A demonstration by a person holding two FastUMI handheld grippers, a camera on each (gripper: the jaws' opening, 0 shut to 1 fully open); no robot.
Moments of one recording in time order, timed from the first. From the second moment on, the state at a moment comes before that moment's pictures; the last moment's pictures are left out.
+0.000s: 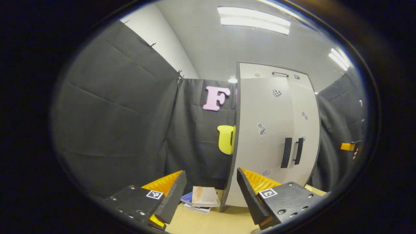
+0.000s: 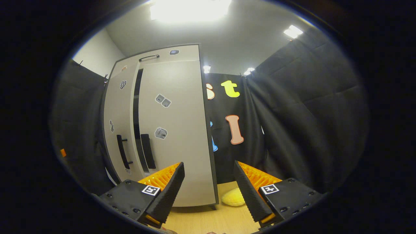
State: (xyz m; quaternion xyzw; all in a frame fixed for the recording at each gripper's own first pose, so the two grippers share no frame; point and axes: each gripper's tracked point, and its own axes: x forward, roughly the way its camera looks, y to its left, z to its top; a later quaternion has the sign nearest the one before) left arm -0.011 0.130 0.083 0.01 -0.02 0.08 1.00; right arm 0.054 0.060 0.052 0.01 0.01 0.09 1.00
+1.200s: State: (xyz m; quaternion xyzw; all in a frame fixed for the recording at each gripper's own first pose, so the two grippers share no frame) left arm 0.013 0.048 0.060 0.04 0.01 0.03 1.00; right arm 0.093 0.048 0.017 -0.03 0.04 0.12 0.99
